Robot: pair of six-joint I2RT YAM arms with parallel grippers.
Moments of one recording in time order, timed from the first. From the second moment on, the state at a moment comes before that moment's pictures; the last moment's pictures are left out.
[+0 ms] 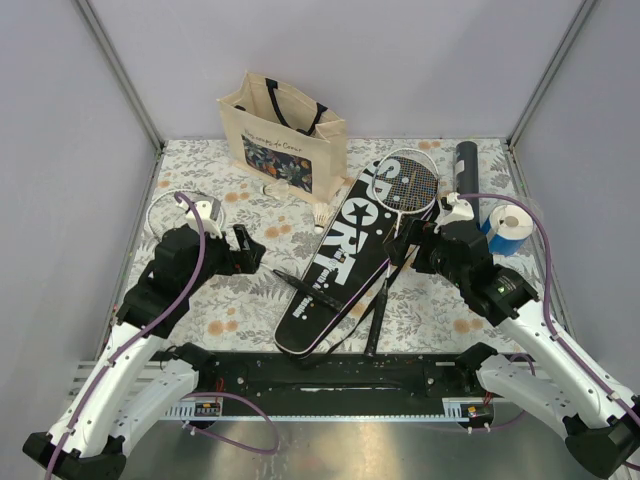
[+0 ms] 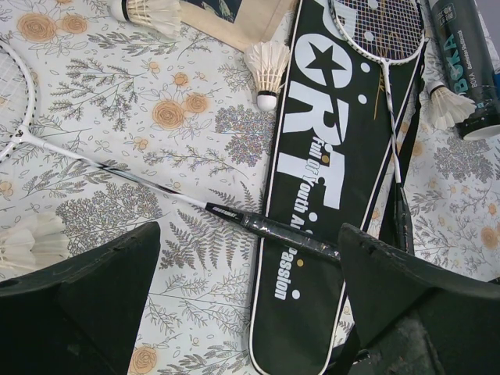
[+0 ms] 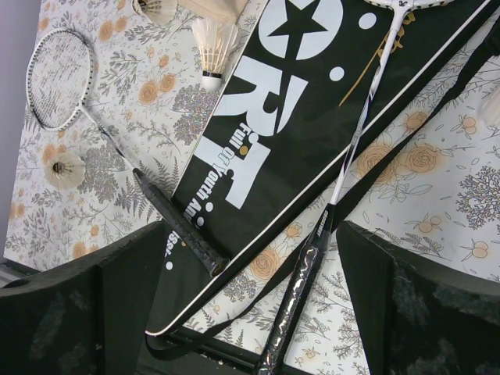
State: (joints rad) left arm -0.42 0.66 0.82 -0.58 0.00 -0.37; right arm 0.59 0.81 0.84 -0.52 0.14 0.64
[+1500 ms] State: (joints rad) left arm -0.42 0.55 0.82 -0.60 -0.19 -0.37; right arm 0.20 1.83 1.44 -0.46 0.70 0.01
